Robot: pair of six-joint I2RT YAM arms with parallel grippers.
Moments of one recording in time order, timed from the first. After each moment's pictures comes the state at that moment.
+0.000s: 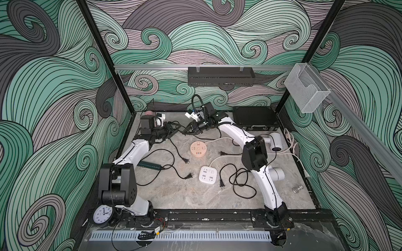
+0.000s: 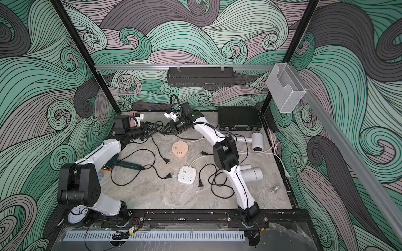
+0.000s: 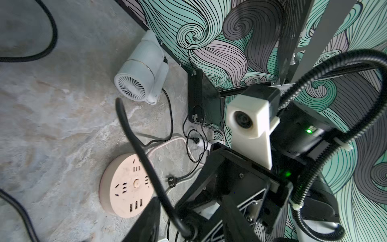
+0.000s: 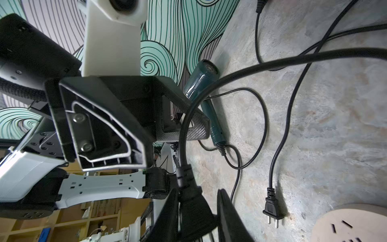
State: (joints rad) left arm -0.02 1.53 1.03 -0.02 0.82 -0.83; right arm 0.59 2.41 2.28 -0.72 -1.09 0.35
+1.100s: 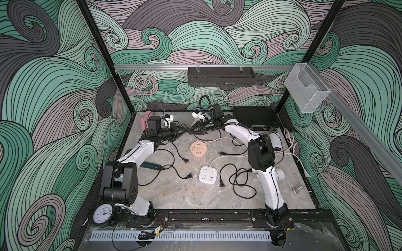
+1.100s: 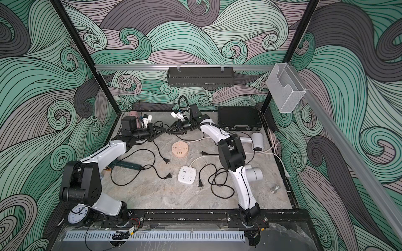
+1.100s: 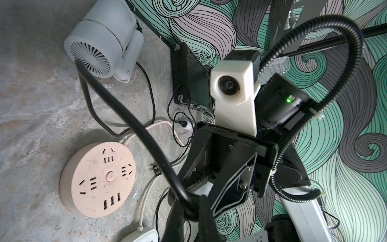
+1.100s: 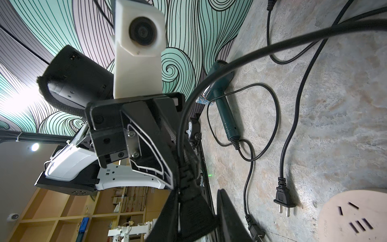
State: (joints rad) left arm -0.11 1.55 1.00 0.05 0.87 -0.86; right arm 0.53 2.31 2.02 -0.46 -1.23 0.49
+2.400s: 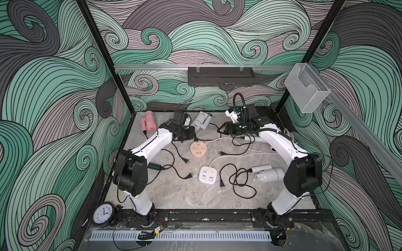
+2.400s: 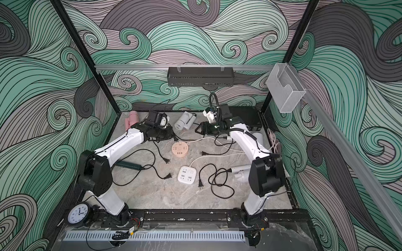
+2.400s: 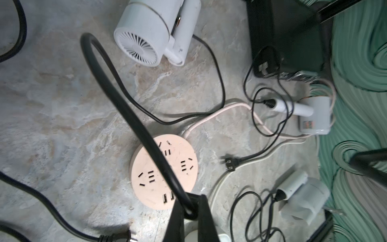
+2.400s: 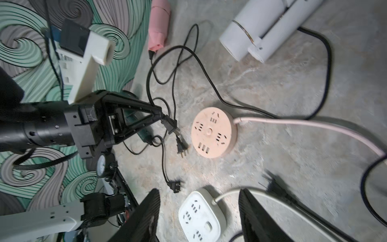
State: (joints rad) left arm -0.41 1.72 1.39 -0.58 0.23 -0.46; right arm 0.32 1.68 1.47 -0.69 -0.60 0.22
